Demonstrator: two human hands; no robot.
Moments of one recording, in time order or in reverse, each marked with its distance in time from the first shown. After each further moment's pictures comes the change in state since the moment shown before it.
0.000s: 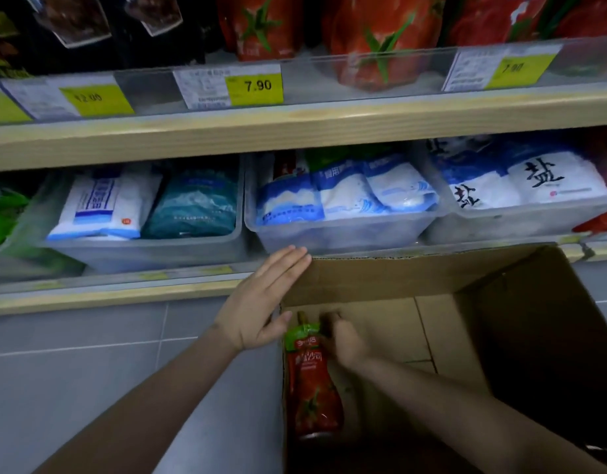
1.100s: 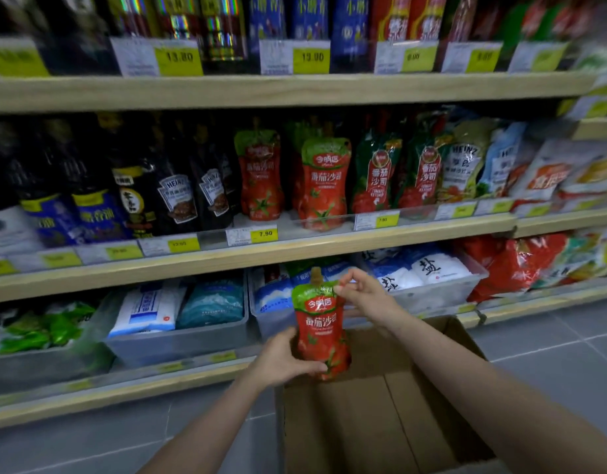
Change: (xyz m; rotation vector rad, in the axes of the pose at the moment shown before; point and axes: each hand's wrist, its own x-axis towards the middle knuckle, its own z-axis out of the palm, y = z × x) left_hand 0.019 0.087 -0.058 -0.591 -0.126 -0.482; right_hand -0.167 -0.154 -0.192 0.647 0.293 -0.423
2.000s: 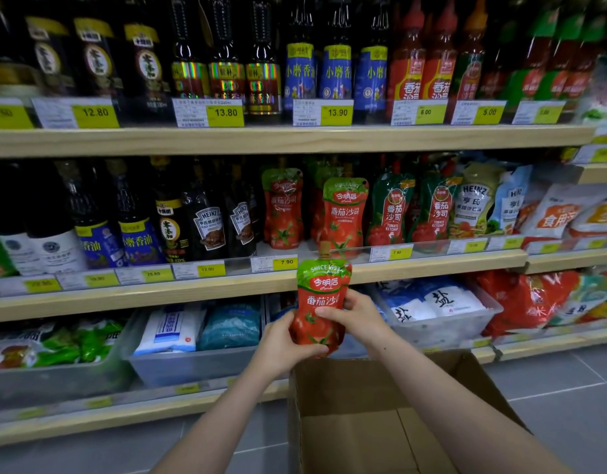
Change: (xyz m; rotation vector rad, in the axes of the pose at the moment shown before) left_hand -0.005 0.044 -0.050 0.017 0.355 0.180; right_hand 0.007 -0.032 0.043 -0.004 0.057 -0.041
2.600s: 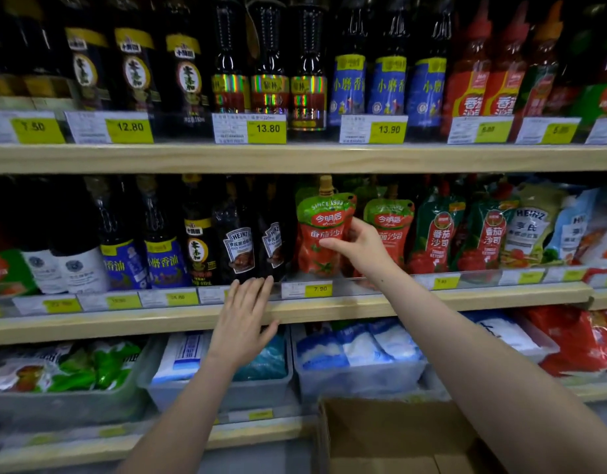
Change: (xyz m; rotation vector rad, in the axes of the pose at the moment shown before) left_hand 0.058 -0.060 -0.113 1.110 0.319 0.332; right_hand 0.117 -0.101 0.032 -0.129 0.041 -0.373
